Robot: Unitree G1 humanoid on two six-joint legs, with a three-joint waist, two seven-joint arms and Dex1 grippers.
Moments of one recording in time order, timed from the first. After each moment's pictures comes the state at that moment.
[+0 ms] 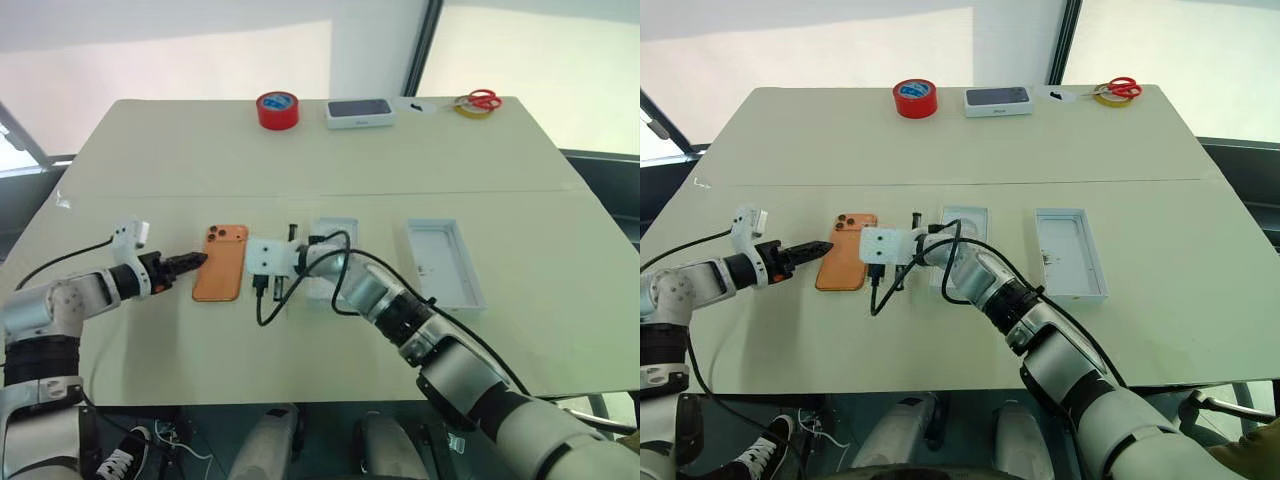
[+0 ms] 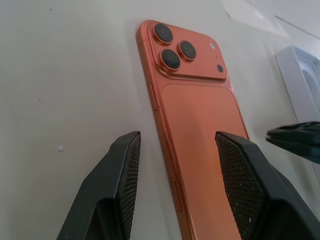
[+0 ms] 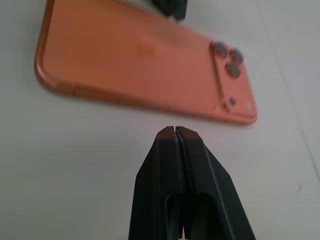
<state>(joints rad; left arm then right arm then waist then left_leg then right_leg) -0.45 0.73 0.27 0.31 -0.64 1.02 -0.75 -0.88 -0.05 0.60 0.57 -0.34 0.10 0.68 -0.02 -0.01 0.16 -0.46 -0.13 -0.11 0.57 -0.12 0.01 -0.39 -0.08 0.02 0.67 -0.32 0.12</state>
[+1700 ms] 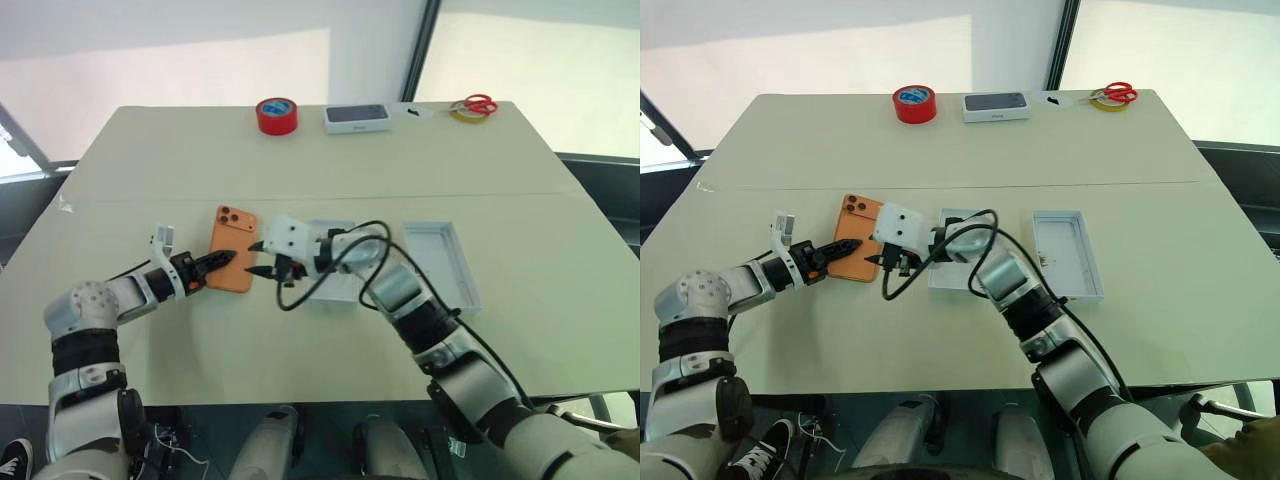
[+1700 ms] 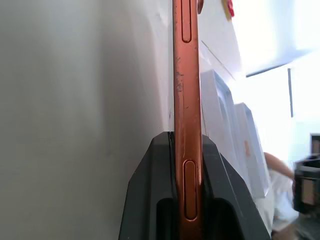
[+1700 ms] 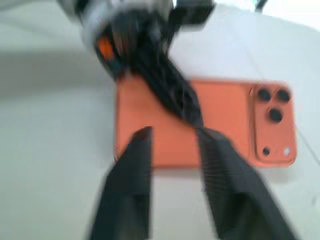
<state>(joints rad) -0.50 0.48 0.48 0.38 -0.74 1.20 -0.70 -0.76 -0.14 0.40 0.21 -0.05 0.21 0.98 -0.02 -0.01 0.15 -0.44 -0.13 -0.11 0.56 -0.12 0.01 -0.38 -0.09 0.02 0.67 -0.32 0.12</state>
